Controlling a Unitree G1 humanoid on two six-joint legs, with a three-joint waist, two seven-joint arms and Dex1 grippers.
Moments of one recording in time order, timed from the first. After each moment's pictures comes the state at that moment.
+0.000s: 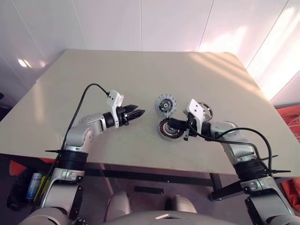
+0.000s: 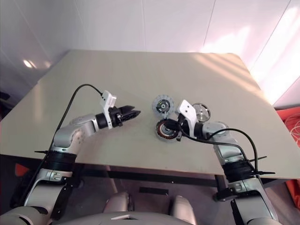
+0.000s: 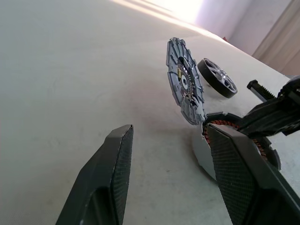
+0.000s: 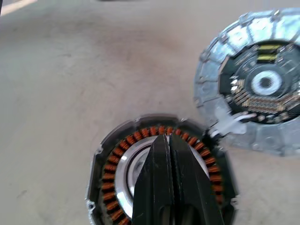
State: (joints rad) left arm -0.47 0.32 -0.01 0.12 -0.44 0.61 -0.78; right arm -0.39 -0.51 0.13 0.14 0.20 0.26 1.01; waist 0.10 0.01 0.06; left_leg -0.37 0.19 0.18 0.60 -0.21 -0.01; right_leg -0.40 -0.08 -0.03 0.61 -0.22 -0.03
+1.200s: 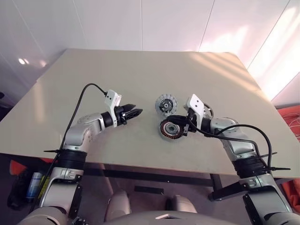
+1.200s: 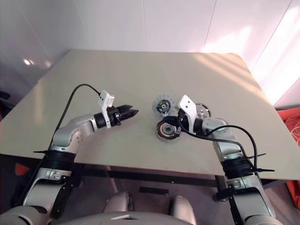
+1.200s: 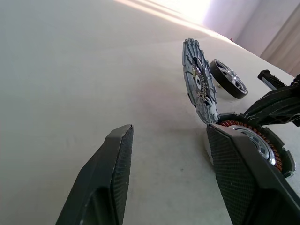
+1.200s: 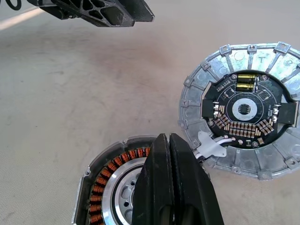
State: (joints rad) left arm -0.48 0.34 0.00 0.17 -0.43 0.57 -0.79; right arm -0.39 -0.49 0.13 0.13 0.21 0.27 1.00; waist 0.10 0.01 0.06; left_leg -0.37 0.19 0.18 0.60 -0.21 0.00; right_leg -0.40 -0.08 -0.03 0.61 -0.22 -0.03
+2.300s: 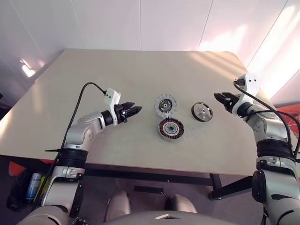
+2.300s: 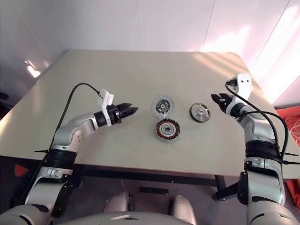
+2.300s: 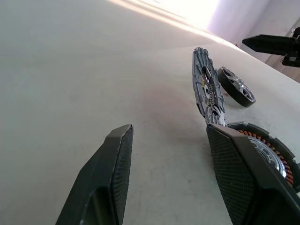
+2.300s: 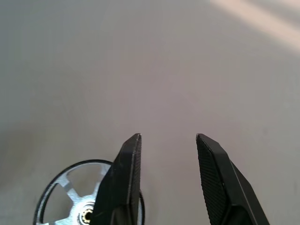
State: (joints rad) left arm -0.49 0.32 0.01 0.19 -0.43 0.55 -0.76; right arm -0.61 -0.59 -0.31 0.54 0.29 0.53 0.52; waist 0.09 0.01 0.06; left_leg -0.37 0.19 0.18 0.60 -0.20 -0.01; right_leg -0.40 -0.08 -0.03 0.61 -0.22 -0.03
